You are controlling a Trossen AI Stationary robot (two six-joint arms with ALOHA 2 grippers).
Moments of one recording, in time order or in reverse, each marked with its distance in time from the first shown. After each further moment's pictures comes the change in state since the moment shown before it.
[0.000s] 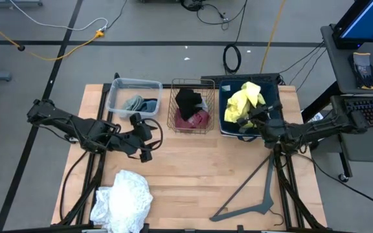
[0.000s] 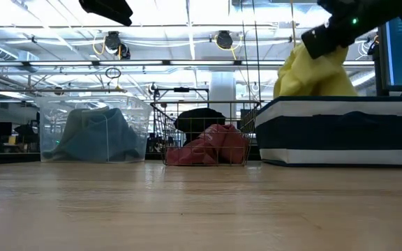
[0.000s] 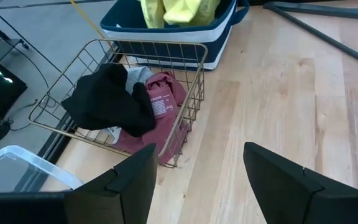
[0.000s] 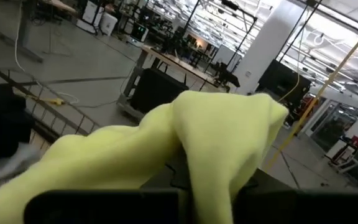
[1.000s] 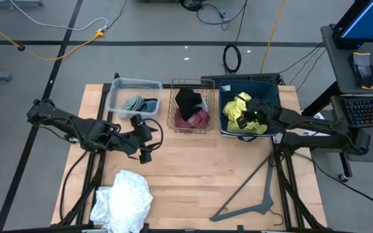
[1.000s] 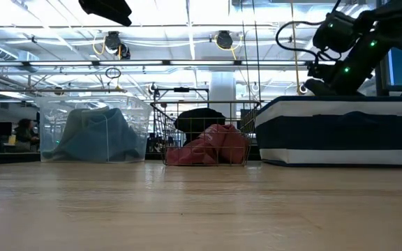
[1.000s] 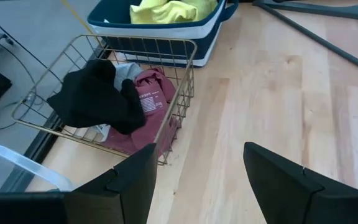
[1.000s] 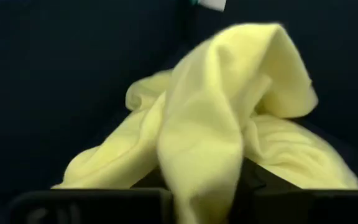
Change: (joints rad) left arm 0.000 0.000 0.000 0.000 0.046 -0.008; right arm -0.611 0.074 0.057 -0.840 -1.050 0.820
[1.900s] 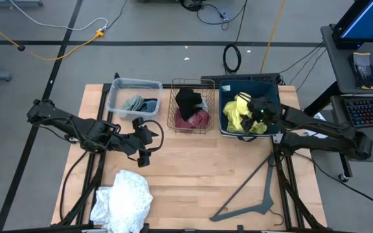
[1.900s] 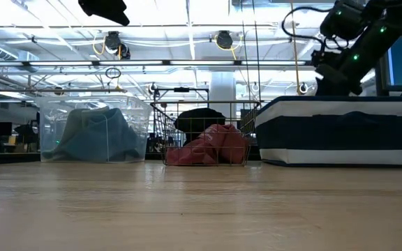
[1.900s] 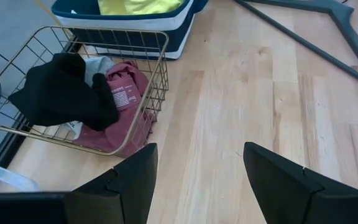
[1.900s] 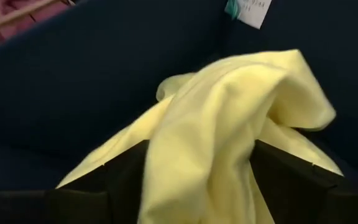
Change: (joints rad) left arm 0.000 0.000 0.000 0.000 0.109 0.000; right arm -0.015 -0.106 0.046 -0.101 -0.132 -0.167
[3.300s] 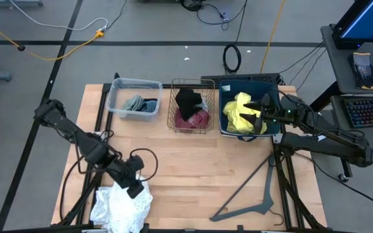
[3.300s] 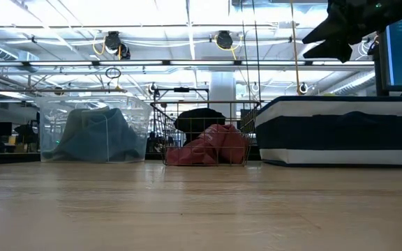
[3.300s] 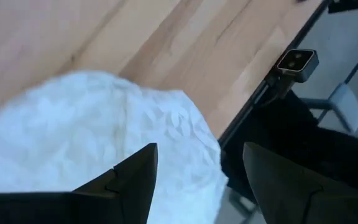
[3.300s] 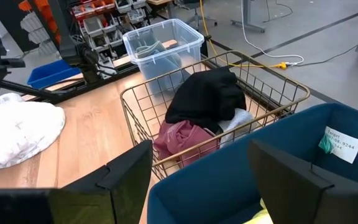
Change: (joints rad) left arm -0.283 0.126 0.000 -0.140 0.533 -1.123; right arm 0.047 -0.277 0.075 0.144 -0.313 -0.004
